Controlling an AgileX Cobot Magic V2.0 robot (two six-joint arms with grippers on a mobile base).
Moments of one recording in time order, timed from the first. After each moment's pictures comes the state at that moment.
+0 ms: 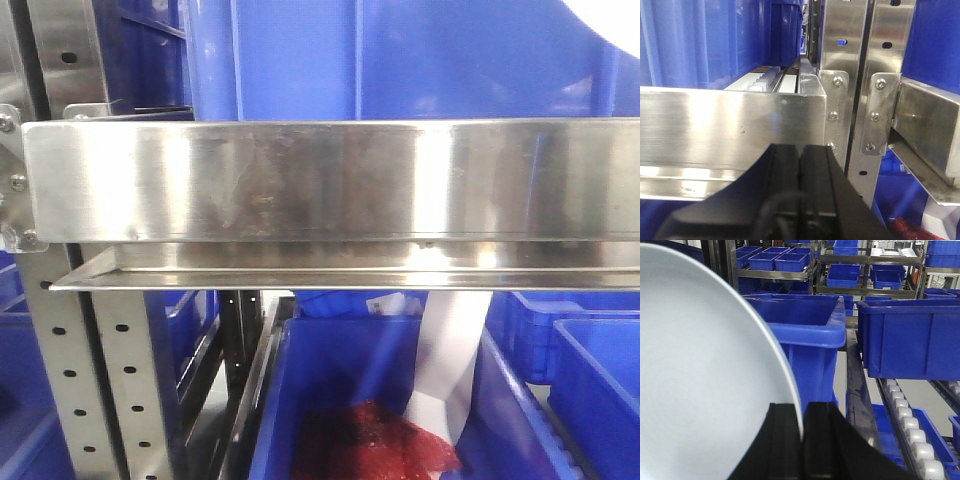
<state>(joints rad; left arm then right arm) -0.02 -0.01 0.03 -0.13 0.05 0.16 0.09 0.29 -0.46 0.22 0.26 -0.16</state>
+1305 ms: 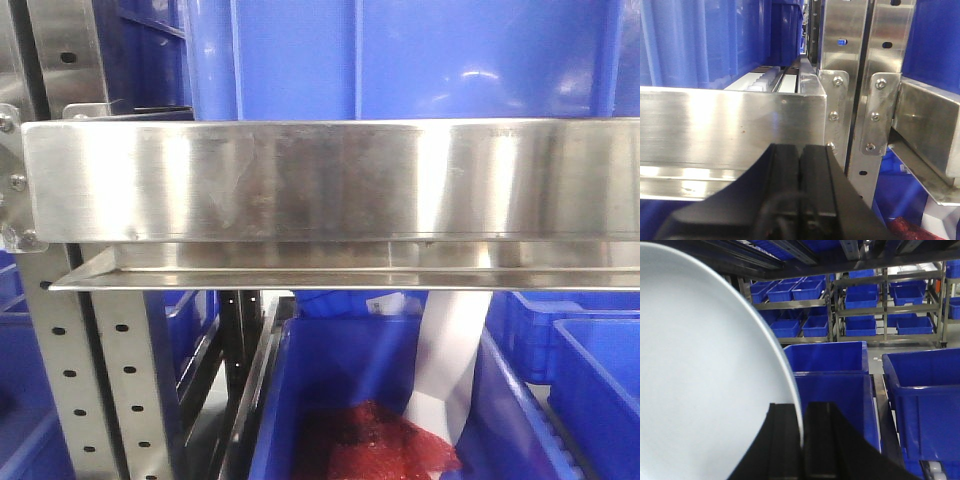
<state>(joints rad) -0.02 -0.01 0.03 -0.13 0.05 0.16 0.10 0.84 -1.09 0.36 0.28 -0.16</state>
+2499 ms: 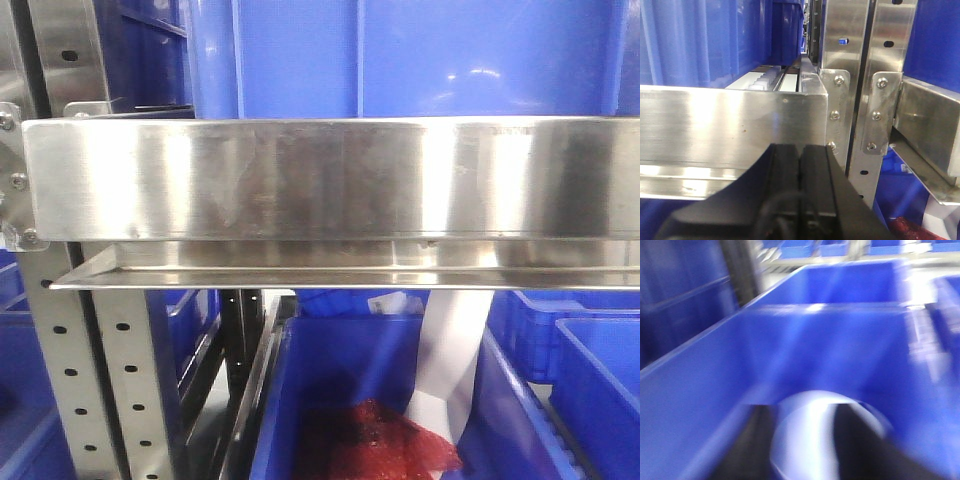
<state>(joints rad) -0.02 -0.01 0.03 -0.13 0.05 0.16 0.08 1.24 -1.29 0.36 0.32 -0.16</state>
